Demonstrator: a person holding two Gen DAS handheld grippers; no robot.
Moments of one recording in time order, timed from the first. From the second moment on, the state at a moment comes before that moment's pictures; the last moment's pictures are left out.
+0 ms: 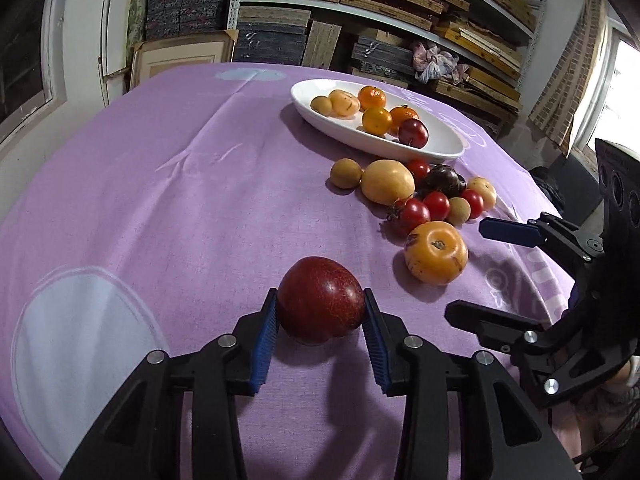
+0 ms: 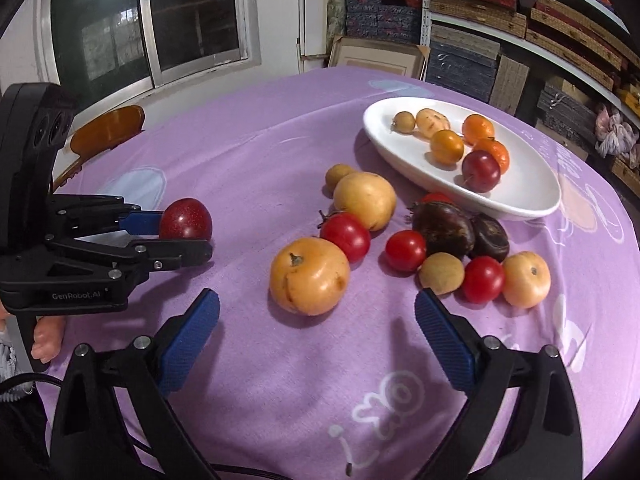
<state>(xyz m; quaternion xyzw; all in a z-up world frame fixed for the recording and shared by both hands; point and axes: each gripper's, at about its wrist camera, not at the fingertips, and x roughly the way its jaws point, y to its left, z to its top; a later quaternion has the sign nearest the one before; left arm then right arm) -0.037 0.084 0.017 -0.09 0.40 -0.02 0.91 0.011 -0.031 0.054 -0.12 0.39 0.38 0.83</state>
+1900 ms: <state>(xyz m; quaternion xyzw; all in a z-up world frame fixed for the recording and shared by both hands) 0.152 0.080 0.073 -0.08 0.37 -0.05 0.93 0.168 -0.112 0.107 -0.01 0.37 0.28 0.89</state>
